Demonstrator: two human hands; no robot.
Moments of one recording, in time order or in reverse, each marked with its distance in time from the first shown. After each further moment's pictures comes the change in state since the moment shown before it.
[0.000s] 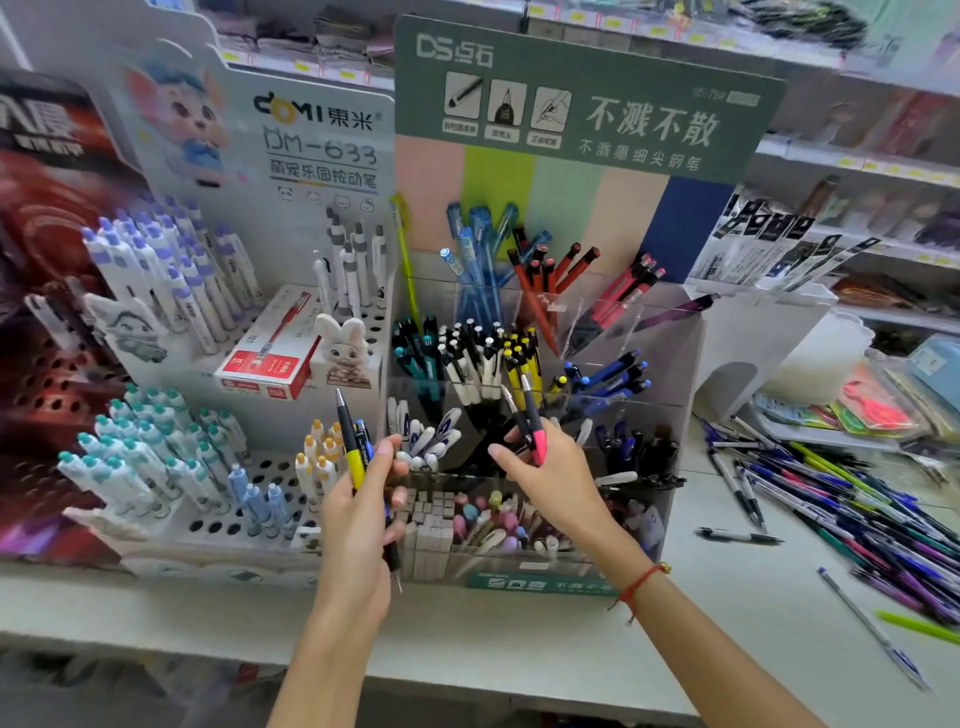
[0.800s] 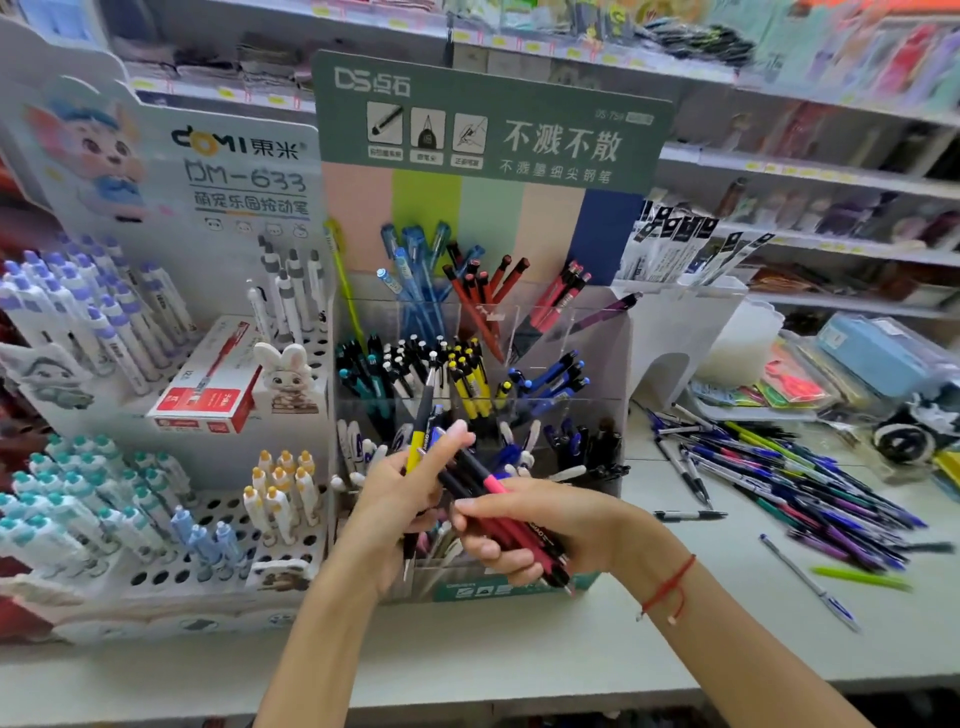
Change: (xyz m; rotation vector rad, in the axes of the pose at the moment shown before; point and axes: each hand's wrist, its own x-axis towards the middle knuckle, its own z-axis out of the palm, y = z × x) left_hand -0.004 0.010 0.050 0.437 -0.440 -0.121; right_hand -0.042 -0.037 -0.051 0.671 -0.935 0.353
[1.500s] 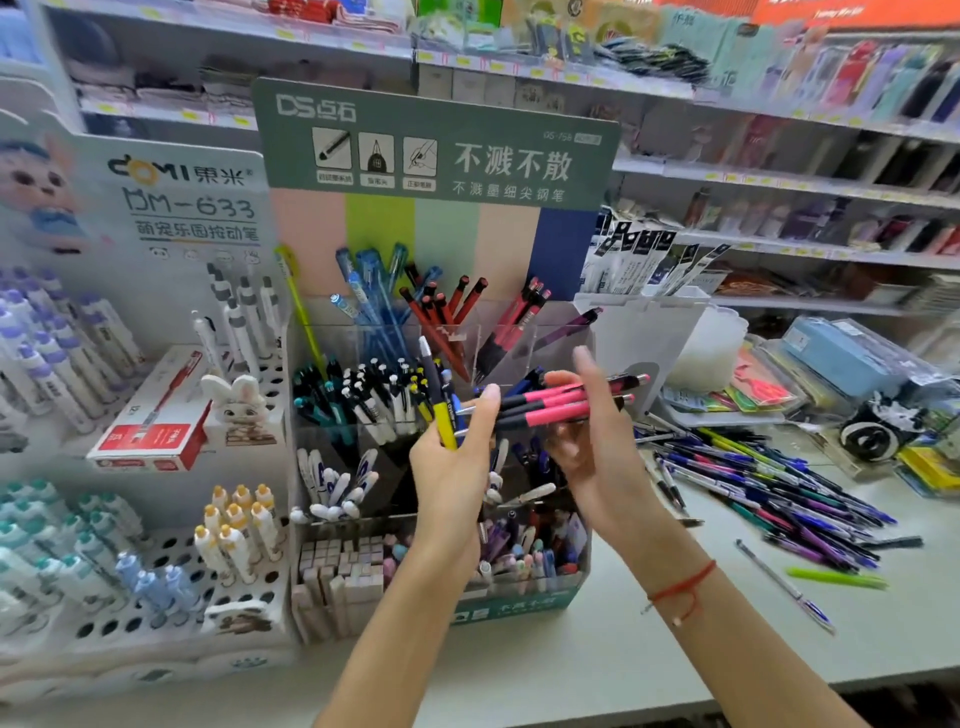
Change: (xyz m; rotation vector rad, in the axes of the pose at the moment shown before) left_hand 0.013 0.021 0.084 -0.200 0.175 0.136; right_hand -0.030 -0.024 -0.027 0.332 0.906 -0.765
